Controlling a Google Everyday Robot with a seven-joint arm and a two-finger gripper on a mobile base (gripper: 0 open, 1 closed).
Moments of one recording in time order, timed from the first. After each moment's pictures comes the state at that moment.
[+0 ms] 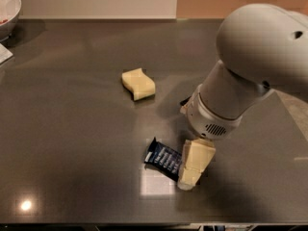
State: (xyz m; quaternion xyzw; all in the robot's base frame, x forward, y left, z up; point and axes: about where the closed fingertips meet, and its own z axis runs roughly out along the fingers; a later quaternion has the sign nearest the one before) arm 0.396 -0.069 0.846 -0.65 0.74 0.09 0.13
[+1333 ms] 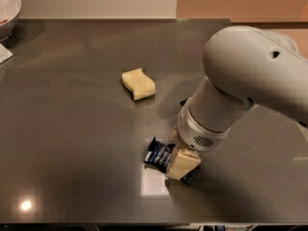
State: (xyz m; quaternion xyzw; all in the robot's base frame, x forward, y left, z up) arm 0.384 -0.050 0.823 -0.65 0.74 0.11 0.12
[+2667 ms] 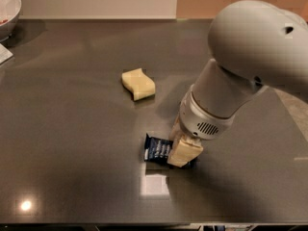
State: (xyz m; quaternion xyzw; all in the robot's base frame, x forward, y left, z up) arm 0.388 -0.053 0.849 -0.64 0.75 0.12 0.12
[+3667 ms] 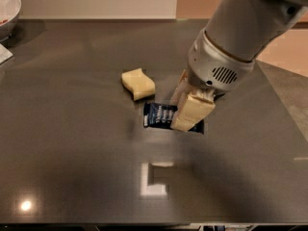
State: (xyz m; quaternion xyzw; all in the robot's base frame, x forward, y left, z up) arm 0.404 -0.054 0.941 -0.66 0.72 0.12 0.14
